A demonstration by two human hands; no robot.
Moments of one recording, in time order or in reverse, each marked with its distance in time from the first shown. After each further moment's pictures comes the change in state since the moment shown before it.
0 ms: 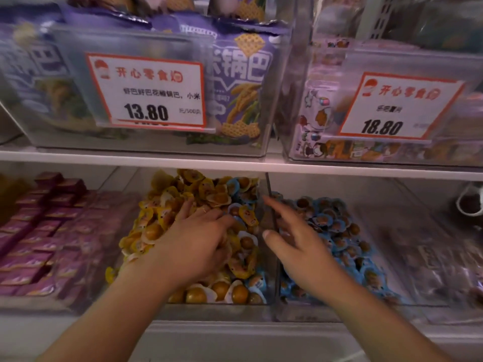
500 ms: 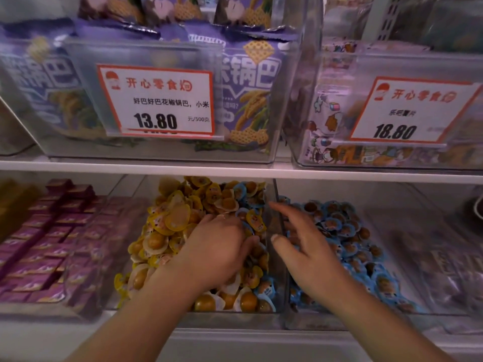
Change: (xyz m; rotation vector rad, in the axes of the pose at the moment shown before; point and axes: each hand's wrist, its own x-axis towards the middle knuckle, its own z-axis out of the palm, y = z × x) left_hand 0.015 0.014 0.013 -0.077 0.025 0.002; right_hand 0.002 -0.002 0.004 -0.077 0.073 -0.032
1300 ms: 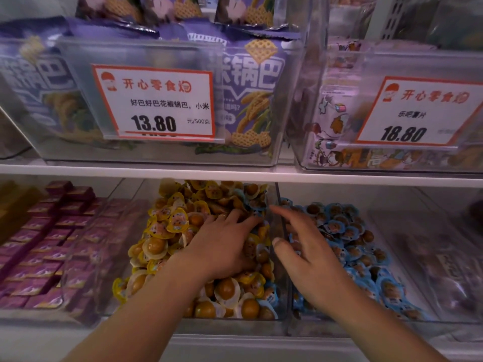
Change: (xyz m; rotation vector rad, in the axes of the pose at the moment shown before) left_hand 0.029 -0.014 0.020 0.022 -0.137 0.018; right_hand -0.001 0.002 0.002 -0.018 0.002 -0.022
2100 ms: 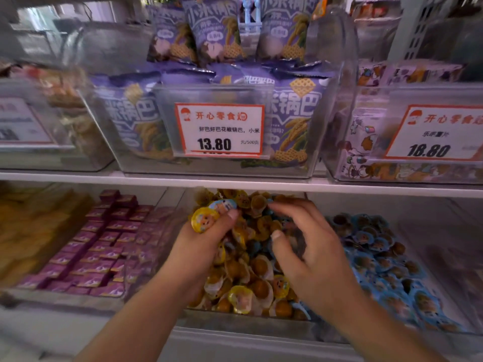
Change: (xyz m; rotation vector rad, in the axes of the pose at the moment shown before) left_hand -0.090 -0.010 -0.050 -1.626 0.472 -0.428; right_hand 0.002 -0.073 0.025 0.026 0.189 -0.300
